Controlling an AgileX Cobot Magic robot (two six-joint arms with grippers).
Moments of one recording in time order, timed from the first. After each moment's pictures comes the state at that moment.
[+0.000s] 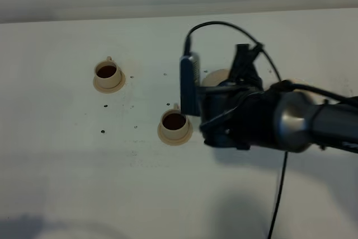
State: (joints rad) left arm 0.03 0.00 -0.50 -0.02 1.04 -0.05; right arm 0.91 1.87 -1.20 -0.95 1.01 0.03
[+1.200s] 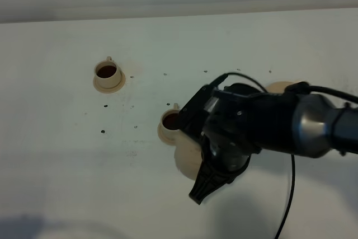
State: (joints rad) left arm 0.03 0.00 -0.50 -0.02 1.04 -0.05; right arm 0.91 1.81 -1.15 -0.20 0.87 0.12
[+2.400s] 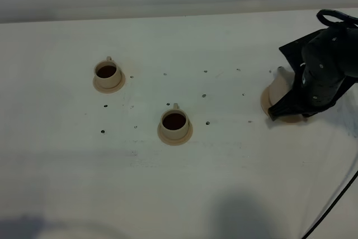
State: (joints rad) left arm 0.03 0.00 -0.50 -0.02 1.04 -0.05; right arm 0.36 1.87 -1.14 -0.32 0.76 0.19
